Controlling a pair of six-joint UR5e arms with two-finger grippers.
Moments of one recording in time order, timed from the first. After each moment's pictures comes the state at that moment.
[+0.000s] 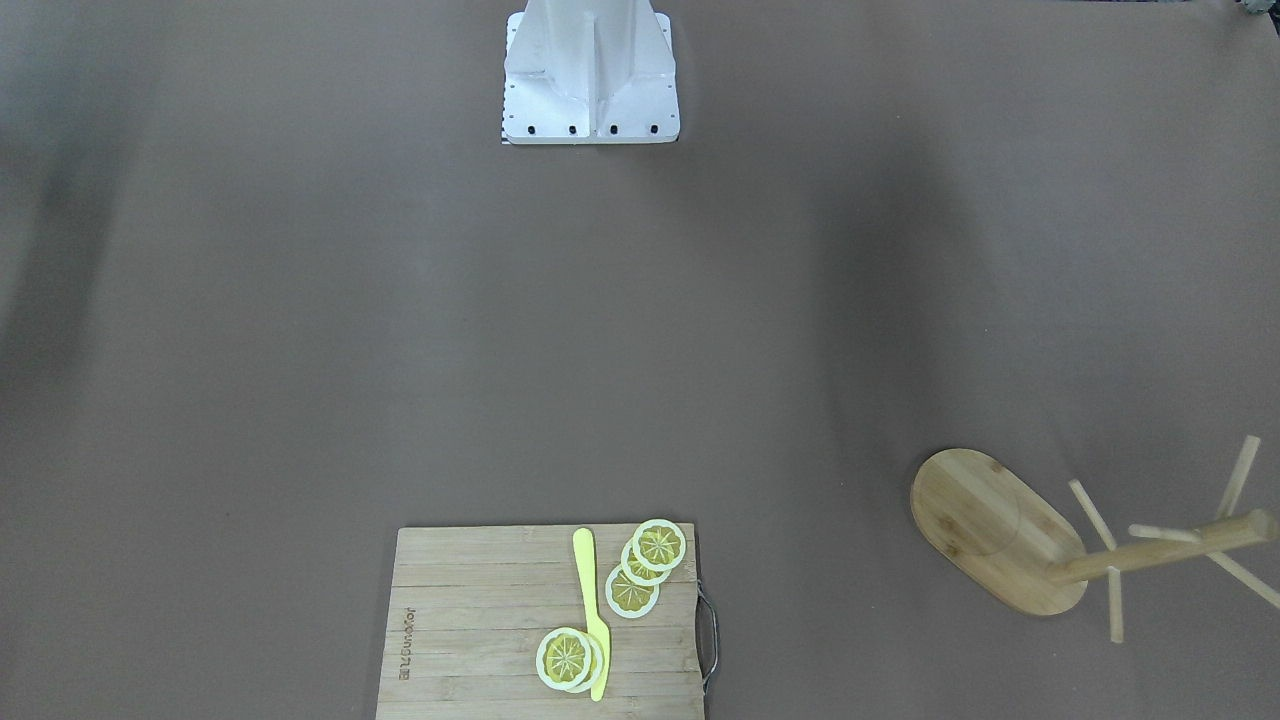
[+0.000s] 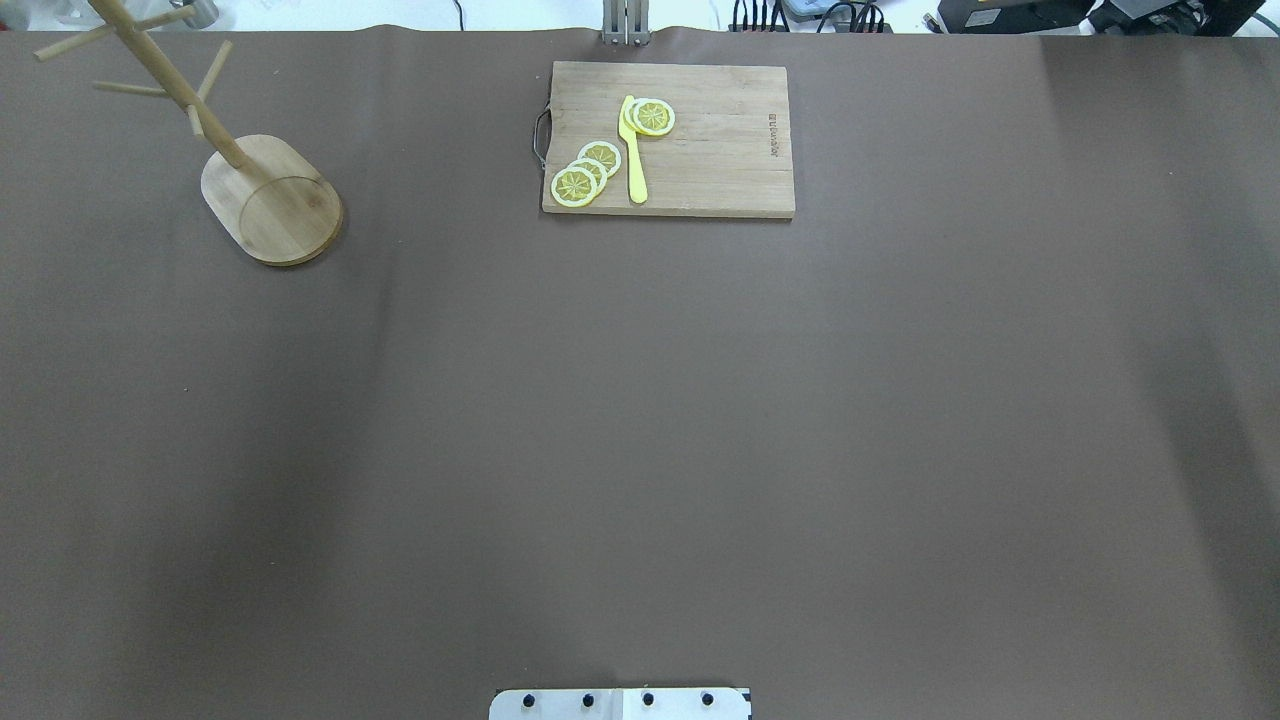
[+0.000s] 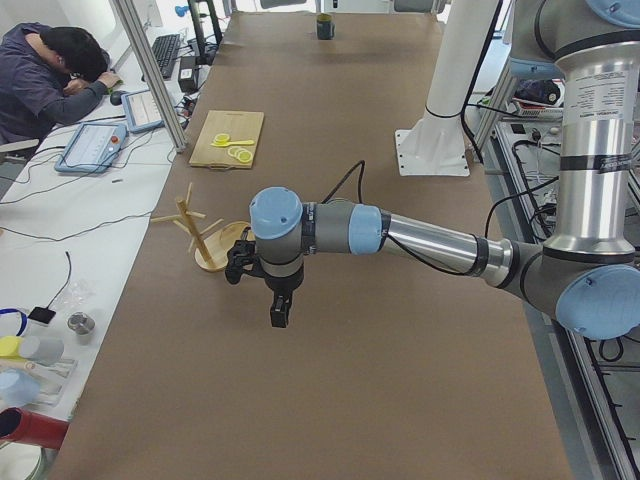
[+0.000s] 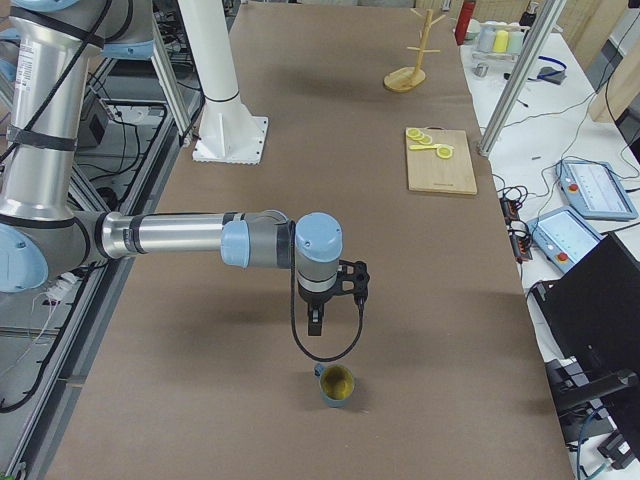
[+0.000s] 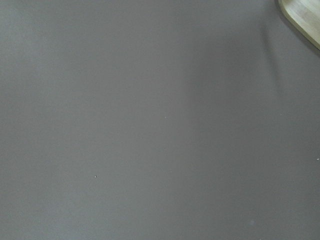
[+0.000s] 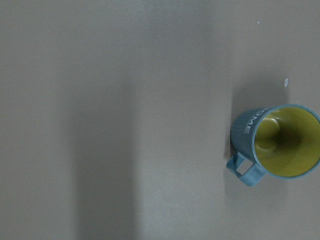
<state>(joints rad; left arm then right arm) -1.61 -1.52 -1.86 -1.34 -2.36 0.13 1.56 -1.81 1.89 -1.65 2.35 -0.03</state>
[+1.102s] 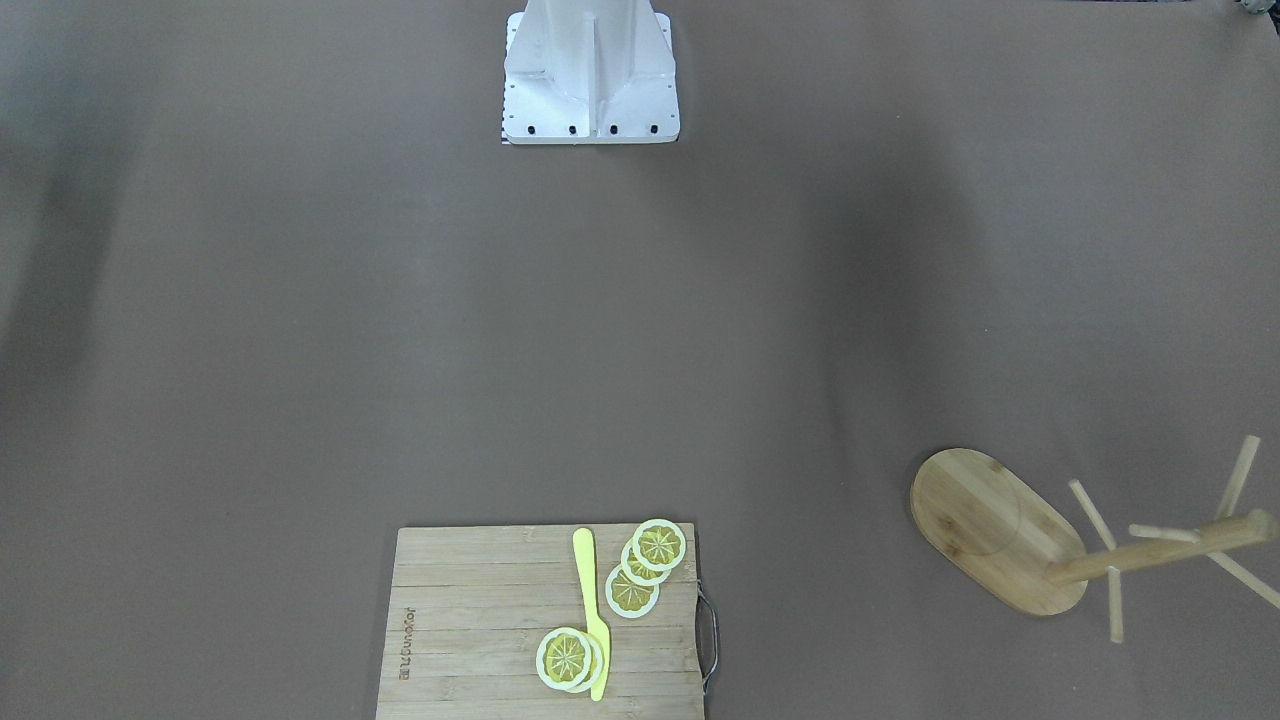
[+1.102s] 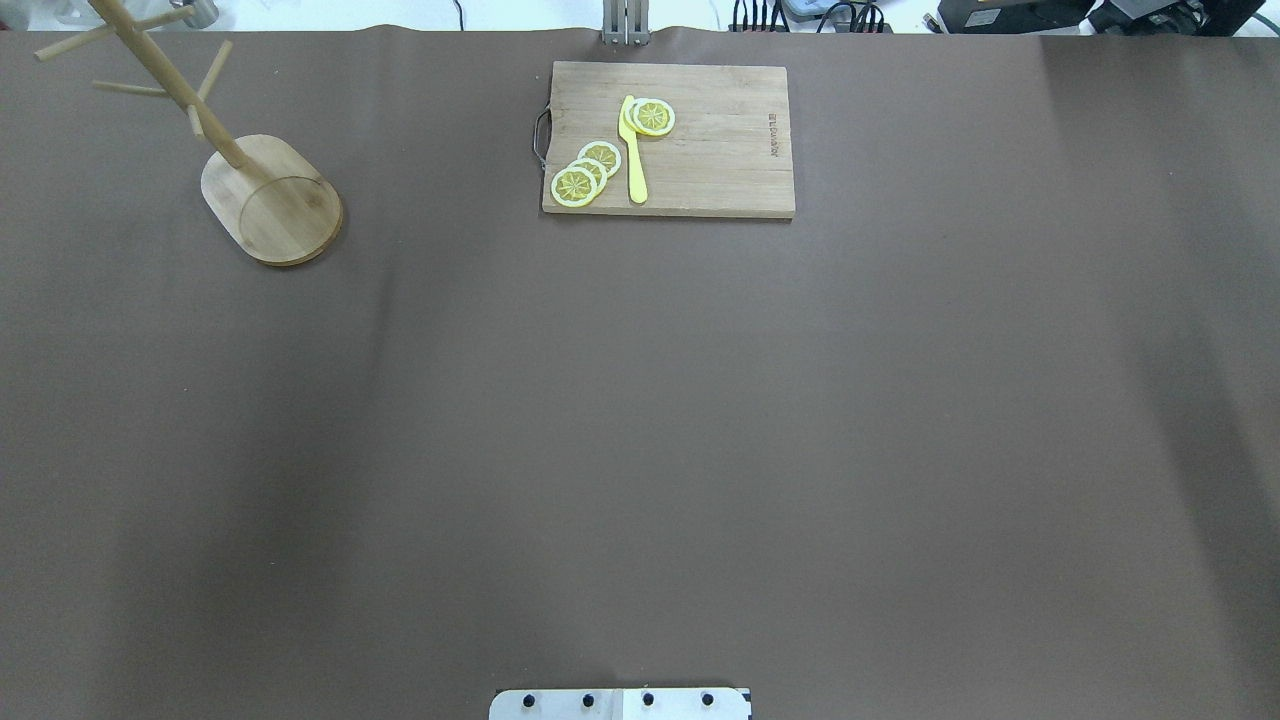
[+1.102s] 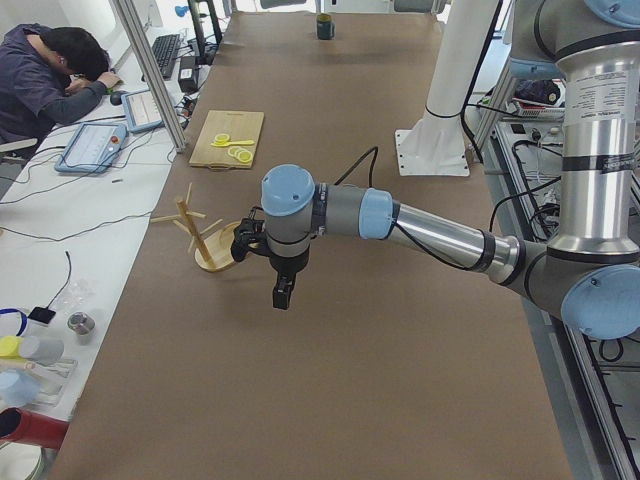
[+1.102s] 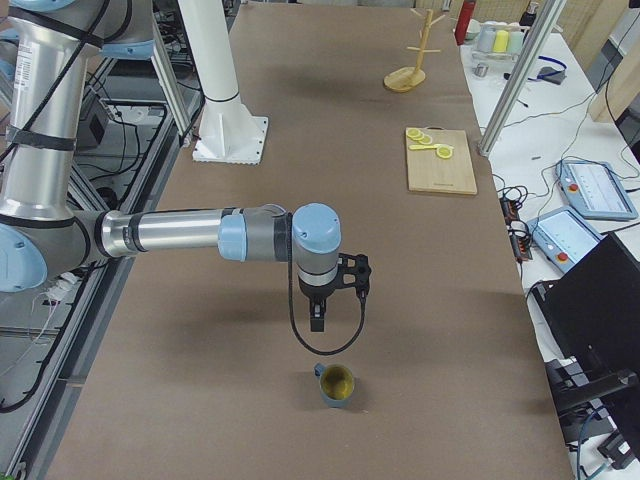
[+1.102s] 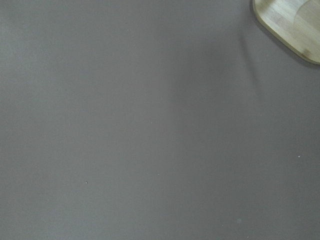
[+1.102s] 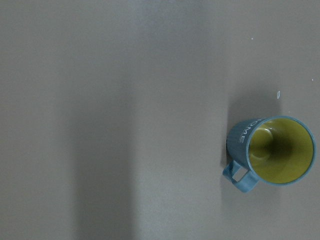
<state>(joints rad) -1.61 -1.51 -1.95 -1.34 -2.37 0.13 1.58 -1.81 1.93 -1.65 2.34 -0.03</state>
